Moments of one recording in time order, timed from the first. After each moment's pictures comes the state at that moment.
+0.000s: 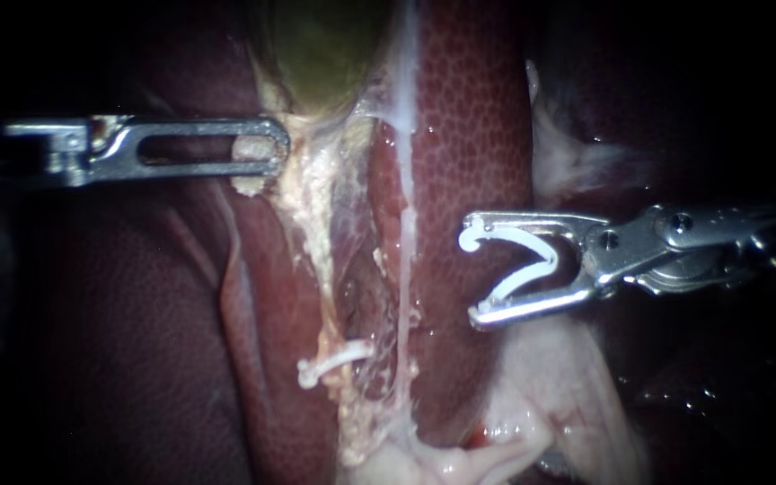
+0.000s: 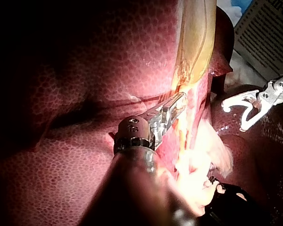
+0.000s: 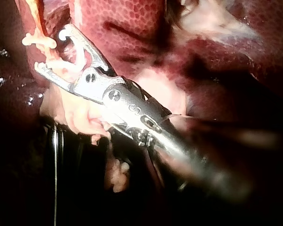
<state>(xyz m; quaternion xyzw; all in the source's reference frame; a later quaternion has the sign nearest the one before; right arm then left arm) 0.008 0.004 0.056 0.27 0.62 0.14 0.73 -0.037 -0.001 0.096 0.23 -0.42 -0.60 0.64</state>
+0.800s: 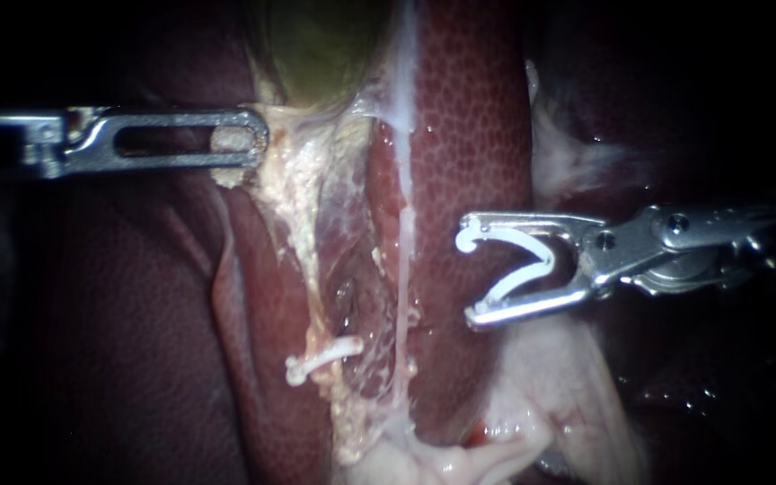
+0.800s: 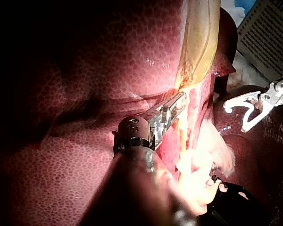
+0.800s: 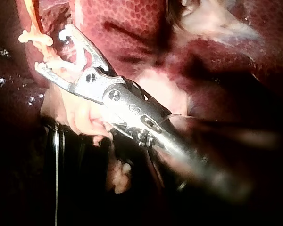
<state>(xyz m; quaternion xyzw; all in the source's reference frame) 0.009 0.004 0.056 0.26 0.62 0.14 0.73 -0.036 -0.001 0.096 0.22 -0.42 -0.60 0.64</state>
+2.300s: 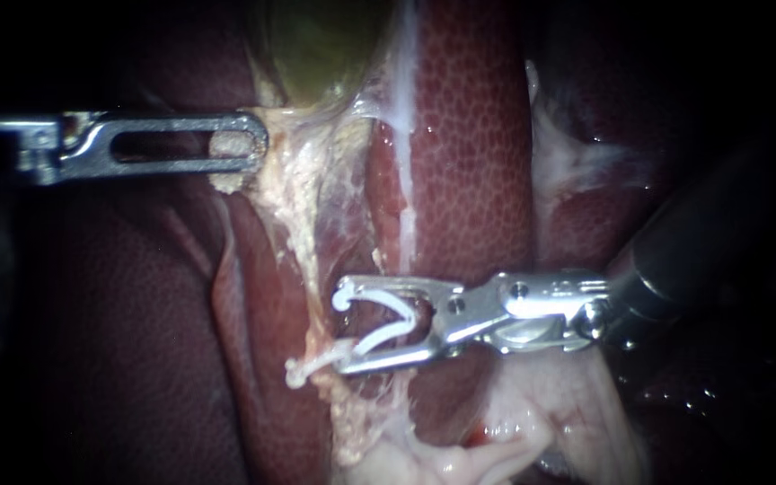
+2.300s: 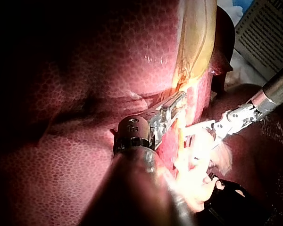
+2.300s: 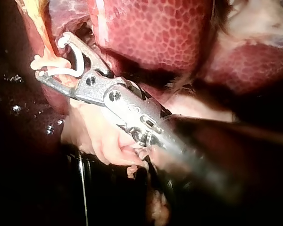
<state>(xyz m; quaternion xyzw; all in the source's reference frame) 0.021 -0.004 0.067 0.29 0.60 0.14 0.73 -0.036 -0.001 0.095 0.22 -0.42 -0.60 0.64</state>
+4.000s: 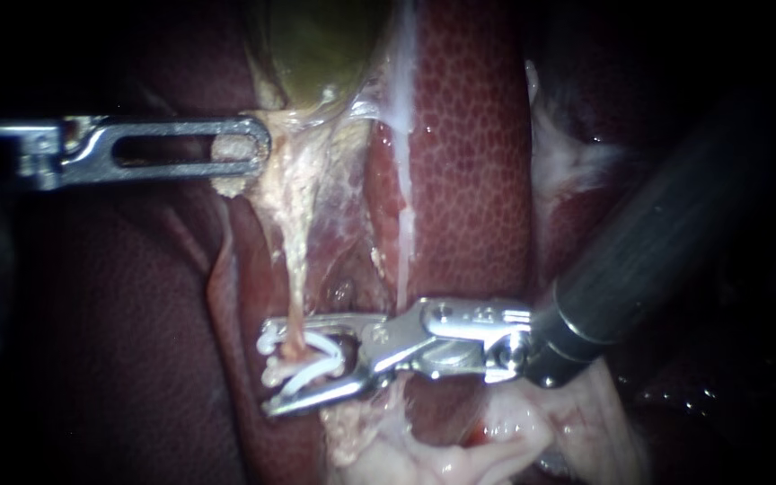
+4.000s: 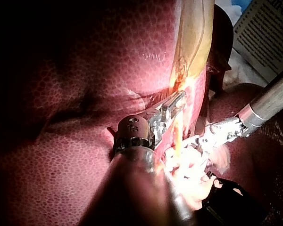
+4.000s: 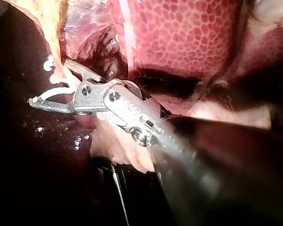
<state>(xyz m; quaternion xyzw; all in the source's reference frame) 0.027 -0.005 0.067 0.36 0.61 0.15 0.69 -0.036 -0.002 0.095 0.22 -0.43 -0.60 0.64</state>
